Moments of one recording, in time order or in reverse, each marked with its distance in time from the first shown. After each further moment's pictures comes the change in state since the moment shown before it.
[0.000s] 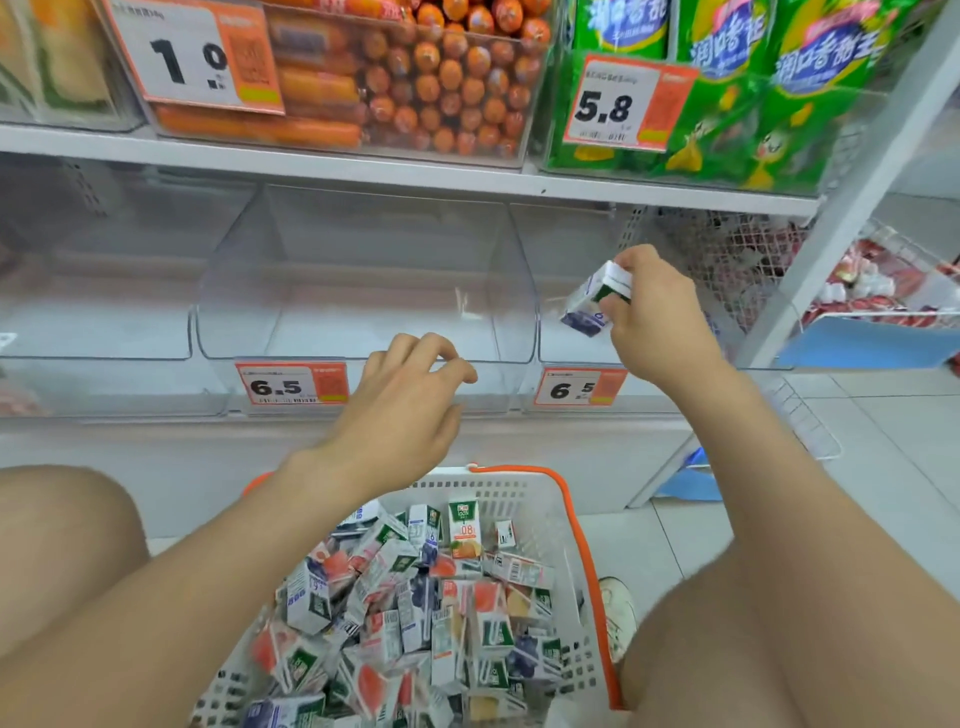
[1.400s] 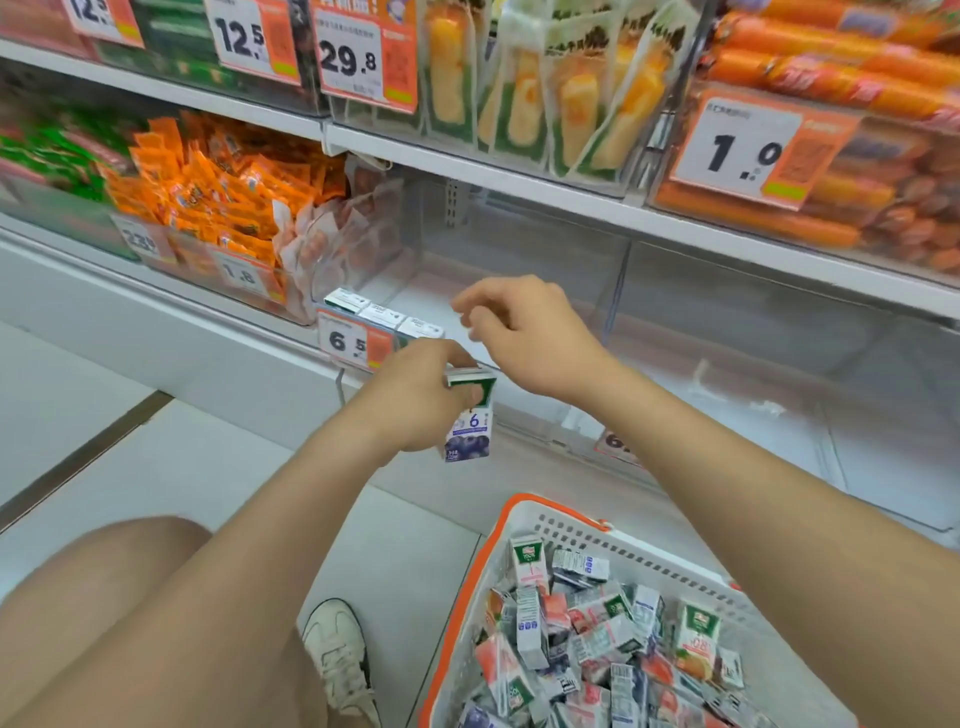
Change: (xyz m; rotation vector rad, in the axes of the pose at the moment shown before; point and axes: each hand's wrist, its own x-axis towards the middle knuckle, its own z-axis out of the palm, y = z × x) left_hand -0.155 -0.212 -0.147 -0.460 0.075 -0.892; right_hand -0.016 -0.407 0.181 0.347 -0.465 -0.664
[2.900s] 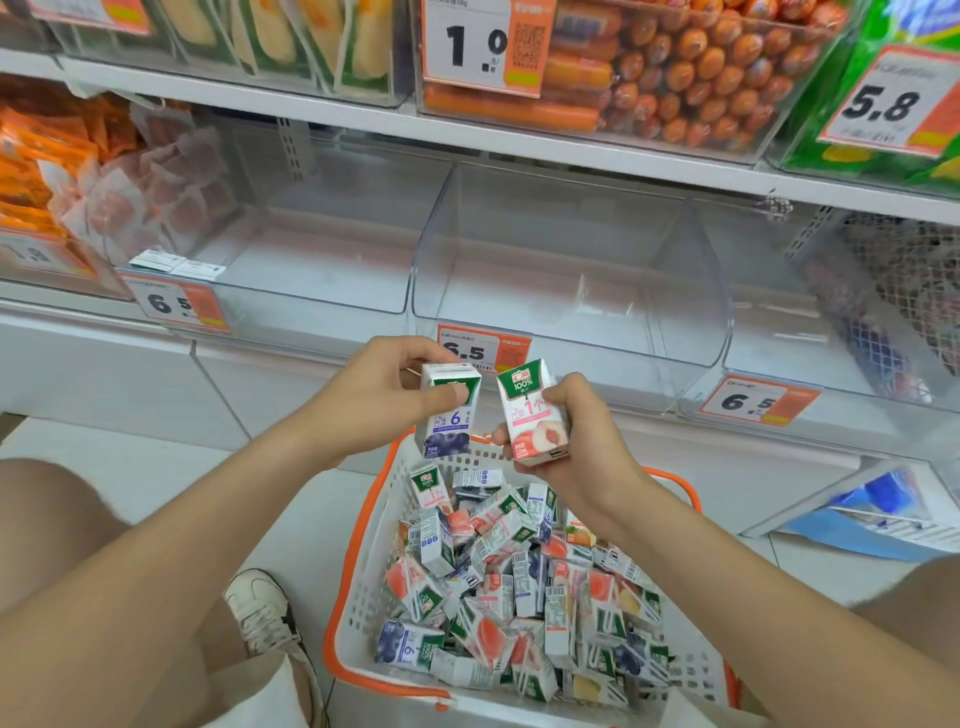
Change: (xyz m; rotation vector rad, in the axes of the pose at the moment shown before) left_hand -0.047 0.057 0.109 -0.333 -0.312 0.135; right_hand -0.241 0.085 -0.027 1.196 0.227 0.845
